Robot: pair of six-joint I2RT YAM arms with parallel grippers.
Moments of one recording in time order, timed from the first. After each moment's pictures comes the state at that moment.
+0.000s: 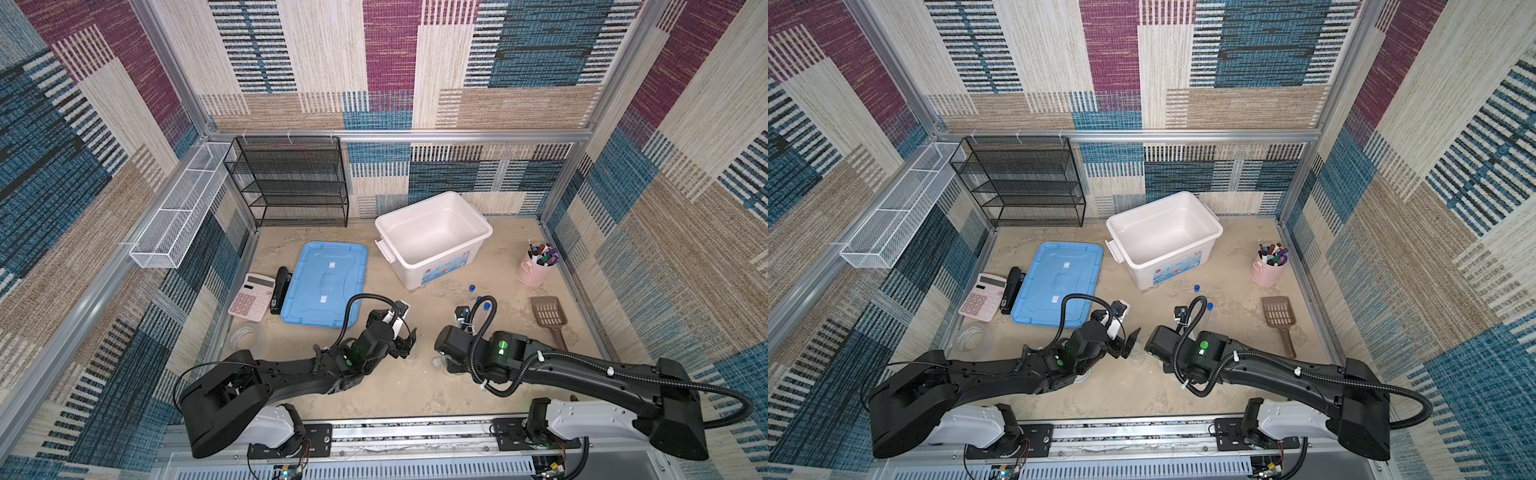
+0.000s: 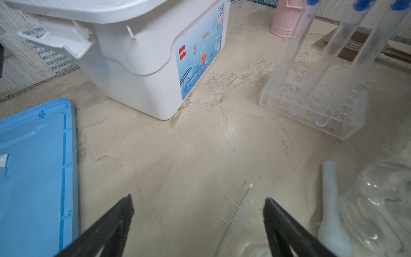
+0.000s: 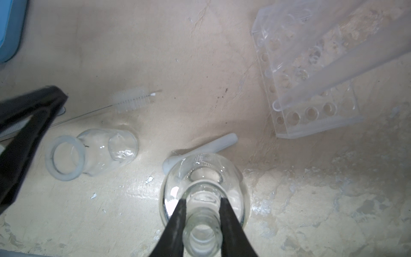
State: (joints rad) left arm -0.98 1.37 0.51 0.40 -0.36 -0.08; right arm 1.10 1.17 0.84 -0.90 0.40 0.98
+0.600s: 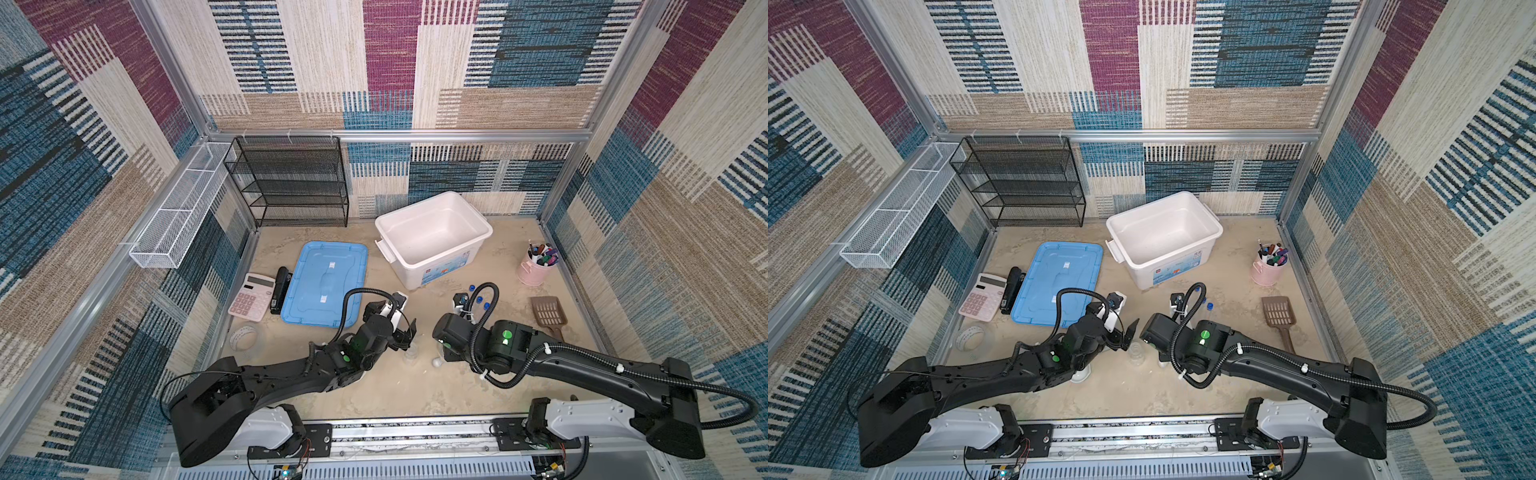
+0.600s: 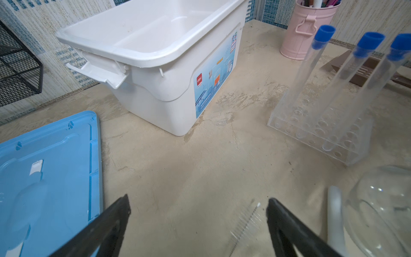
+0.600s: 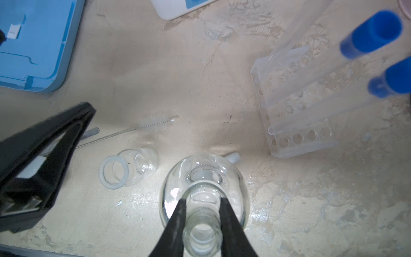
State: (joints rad) left arm -0.97 1.30 0.58 0.30 -0.43 -0.07; right arm 1.08 1.20 1.00 -0.97 0.45 0.93
